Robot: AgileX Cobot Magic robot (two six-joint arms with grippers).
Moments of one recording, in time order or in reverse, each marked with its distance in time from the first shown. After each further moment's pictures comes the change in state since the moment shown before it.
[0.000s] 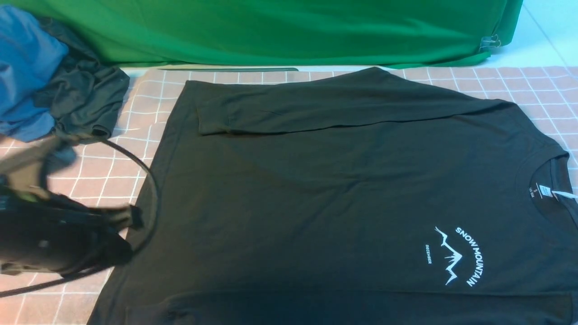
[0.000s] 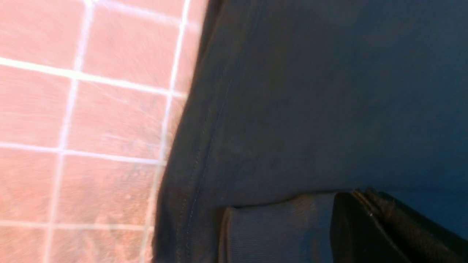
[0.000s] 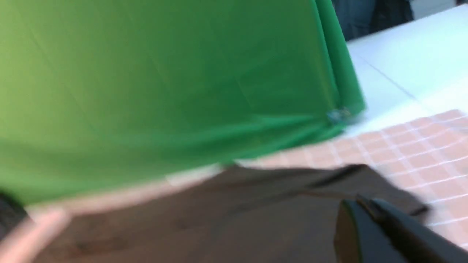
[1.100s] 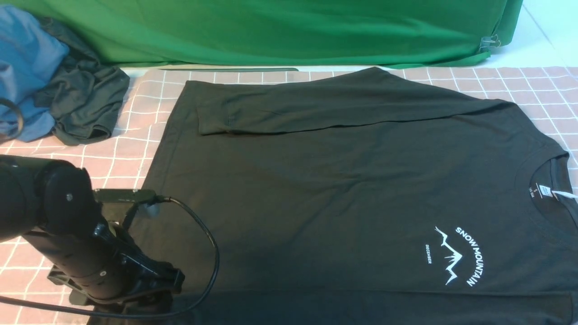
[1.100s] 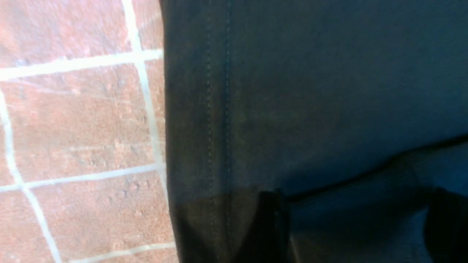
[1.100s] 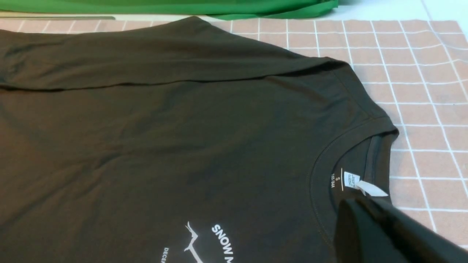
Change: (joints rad) right arm 0.000 0.422 -0.267 0.052 0.266 -0.264; left arm -0.183 0.271 -0.004 0.217 0.003 0.018
